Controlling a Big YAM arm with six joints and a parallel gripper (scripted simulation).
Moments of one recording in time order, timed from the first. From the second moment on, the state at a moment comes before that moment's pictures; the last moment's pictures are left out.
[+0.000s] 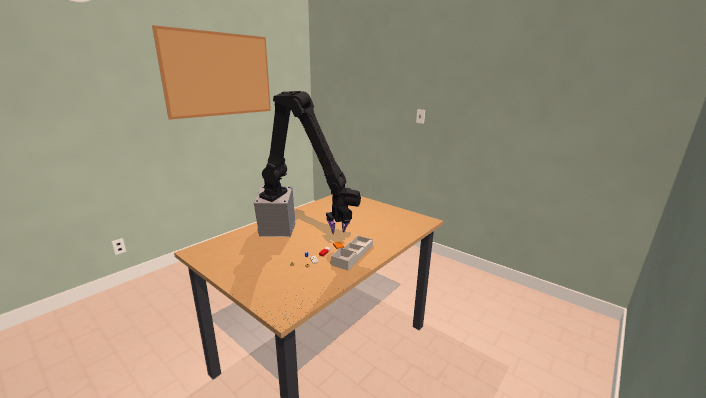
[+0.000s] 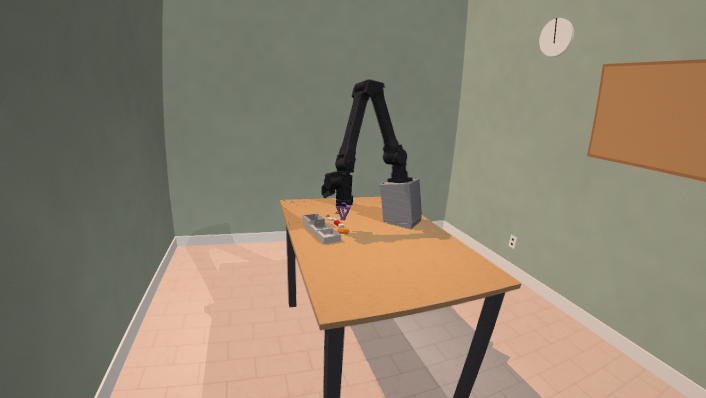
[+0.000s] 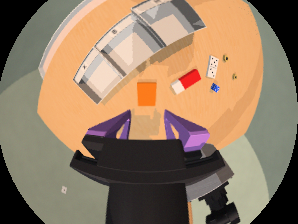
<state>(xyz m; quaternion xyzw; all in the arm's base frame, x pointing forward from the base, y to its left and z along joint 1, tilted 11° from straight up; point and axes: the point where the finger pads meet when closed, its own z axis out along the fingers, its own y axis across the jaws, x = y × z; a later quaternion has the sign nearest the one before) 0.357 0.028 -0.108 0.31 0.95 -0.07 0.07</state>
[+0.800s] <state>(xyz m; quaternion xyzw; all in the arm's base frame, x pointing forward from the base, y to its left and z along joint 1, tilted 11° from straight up) 0.360 0.019 -0.160 0.31 0.94 -0.07 0.08</state>
